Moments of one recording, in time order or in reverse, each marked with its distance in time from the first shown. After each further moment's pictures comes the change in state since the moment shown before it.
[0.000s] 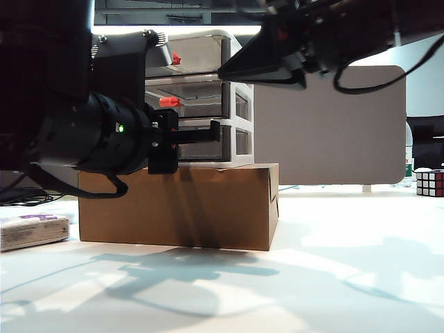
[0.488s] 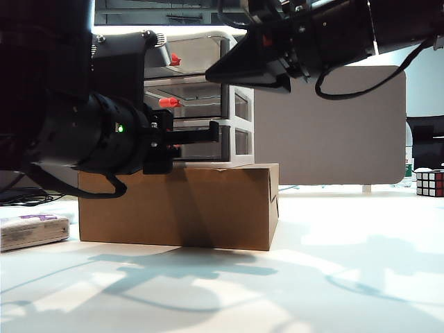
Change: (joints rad) left arm 0.000 0.000 0.000 0.001 -0.024 0.000; right arm 0.005 0.071 0.033 0.062 -0.023 0.000
